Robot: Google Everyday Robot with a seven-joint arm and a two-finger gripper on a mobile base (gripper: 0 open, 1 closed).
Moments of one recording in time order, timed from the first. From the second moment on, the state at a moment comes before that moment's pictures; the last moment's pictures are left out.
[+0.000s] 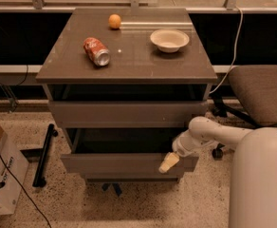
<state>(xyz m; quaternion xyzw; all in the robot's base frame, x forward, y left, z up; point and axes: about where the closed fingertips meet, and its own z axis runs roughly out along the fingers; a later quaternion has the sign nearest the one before) 0.634 -0.160 0.416 -0.49 0.84 0.14 0.20</state>
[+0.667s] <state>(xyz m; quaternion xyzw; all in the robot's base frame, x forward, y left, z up) 0.587 -0.161 0.397 -0.49 0.84 0.16 0.13</state>
